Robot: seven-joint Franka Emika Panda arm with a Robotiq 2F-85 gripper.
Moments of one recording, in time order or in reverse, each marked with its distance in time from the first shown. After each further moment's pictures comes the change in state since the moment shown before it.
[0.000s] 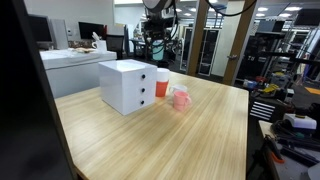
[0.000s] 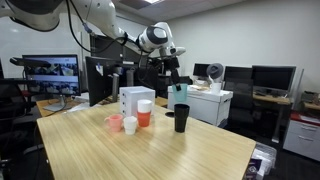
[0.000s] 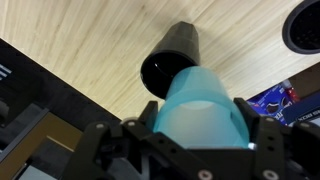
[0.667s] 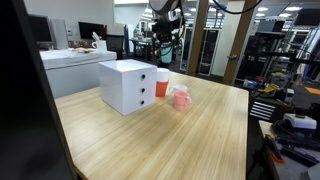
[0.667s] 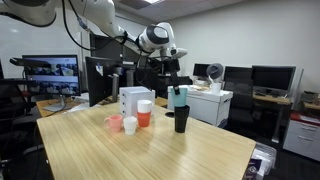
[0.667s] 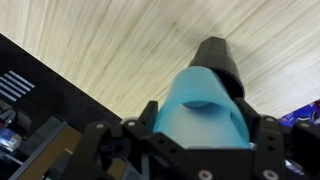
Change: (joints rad) arm -0.010 -0.053 -0.028 -0.099 0.003 -0.033 0.003
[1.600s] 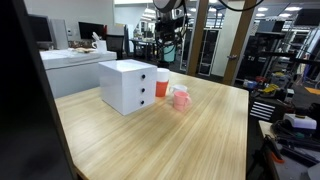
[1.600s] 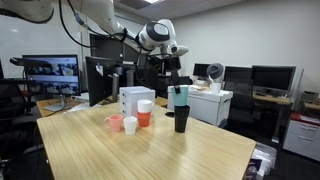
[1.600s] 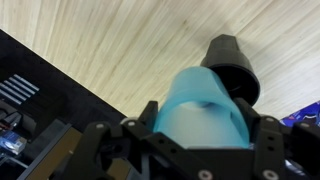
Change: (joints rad) arm -0.008 -0.031 -0.007 -0.031 0.000 -0.001 0.000
